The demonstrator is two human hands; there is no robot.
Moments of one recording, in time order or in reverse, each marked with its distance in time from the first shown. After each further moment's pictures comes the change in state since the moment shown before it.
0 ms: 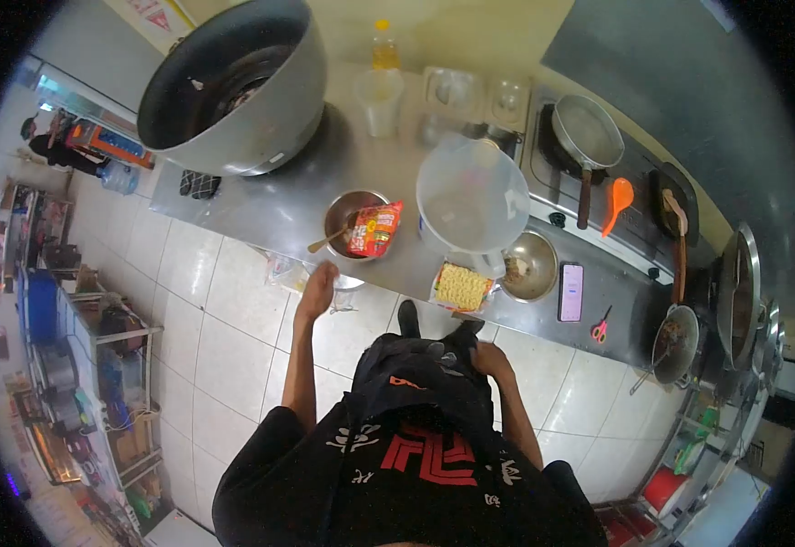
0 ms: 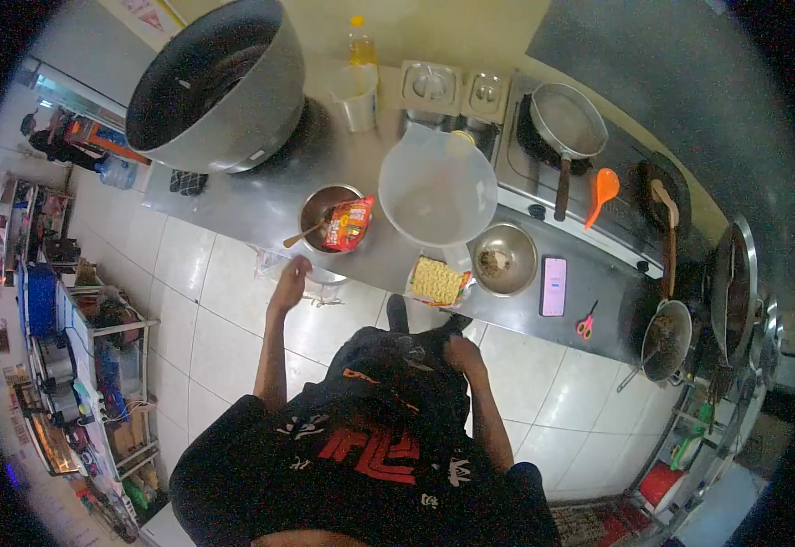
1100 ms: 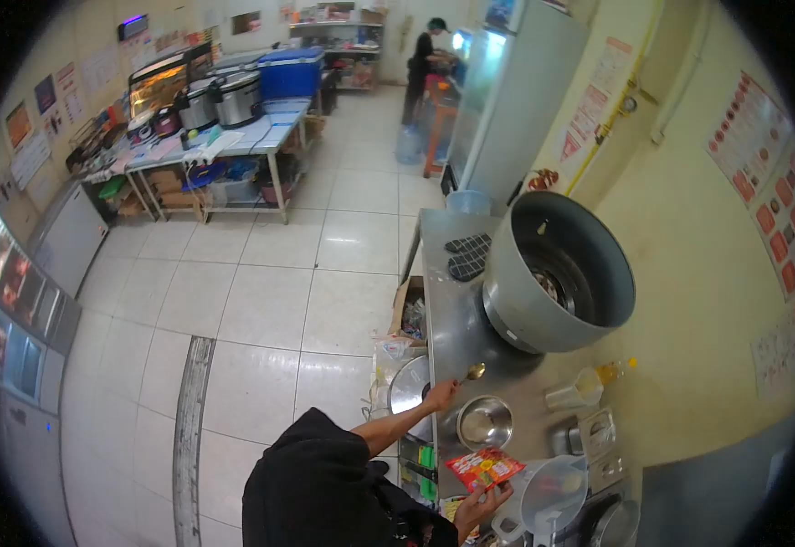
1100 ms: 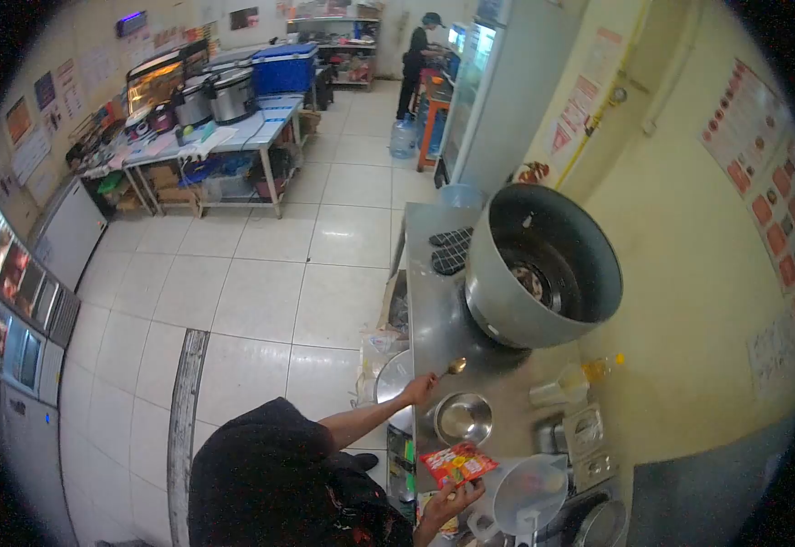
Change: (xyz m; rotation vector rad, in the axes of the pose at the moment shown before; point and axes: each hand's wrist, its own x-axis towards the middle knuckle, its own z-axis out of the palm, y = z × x) left_hand 0.080 -0.084 0.032 -0.233 0.721 -0.243; right_hand 0.017 -0.256 -0.145 0.380 0.638 -0.681
